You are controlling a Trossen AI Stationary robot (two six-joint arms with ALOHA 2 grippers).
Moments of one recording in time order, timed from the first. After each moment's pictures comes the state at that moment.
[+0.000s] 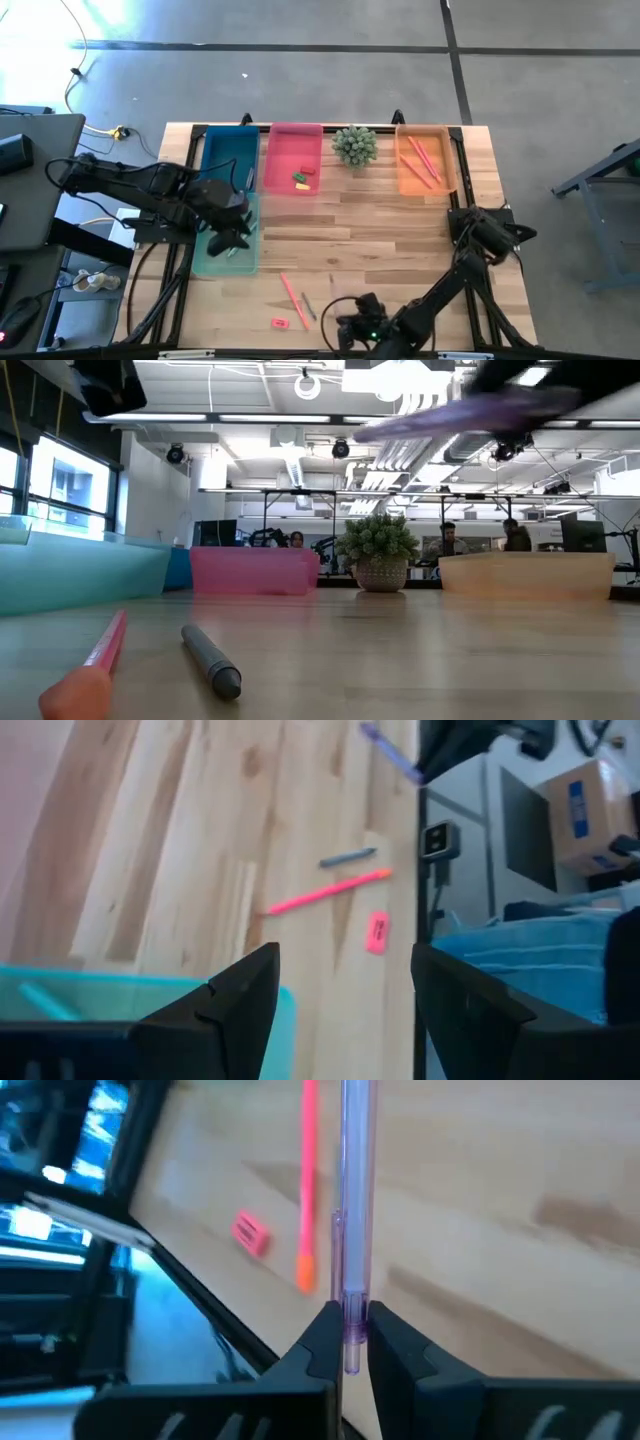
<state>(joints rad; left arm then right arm) -0.06 0.93 0.93 -0.83 0.26 -0.55 0.82 2.10 1.52 -0.43 0.72 1.87</state>
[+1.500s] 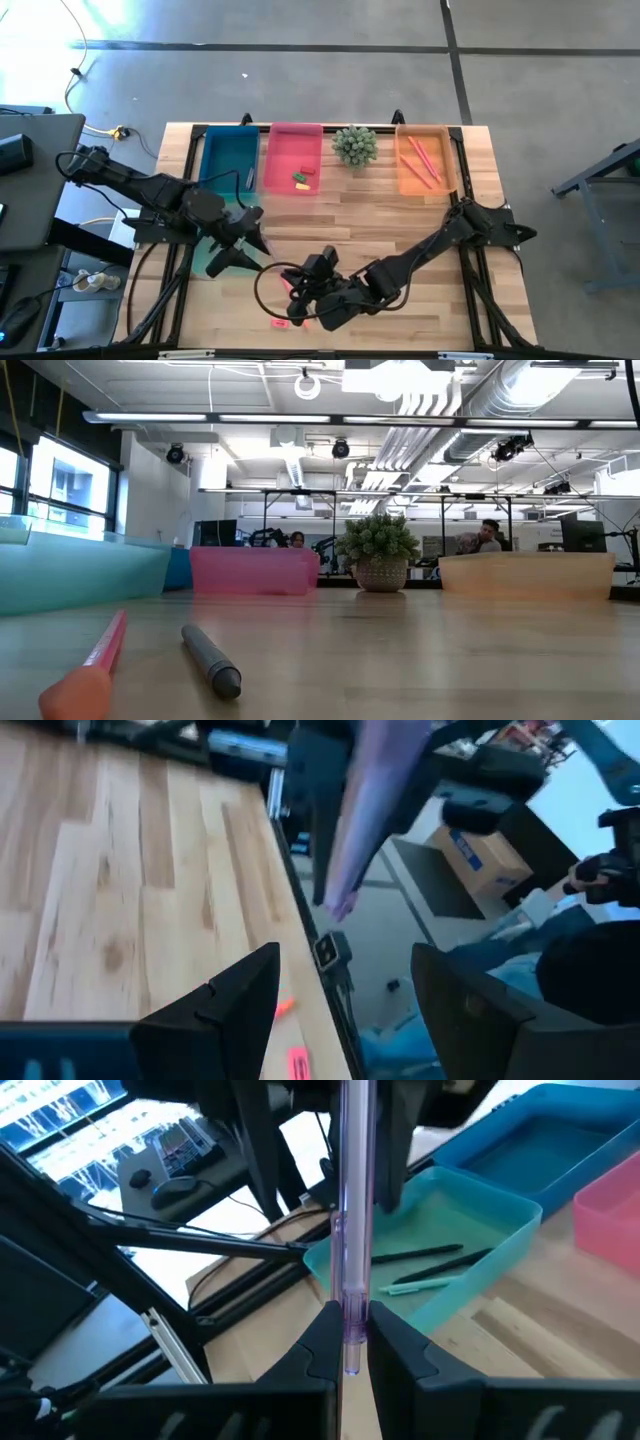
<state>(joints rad) -0.26 1.01 0.93 -0.32 0.19 -0.45 0.56 2.10 2.02 -0.46 0.79 0.82</state>
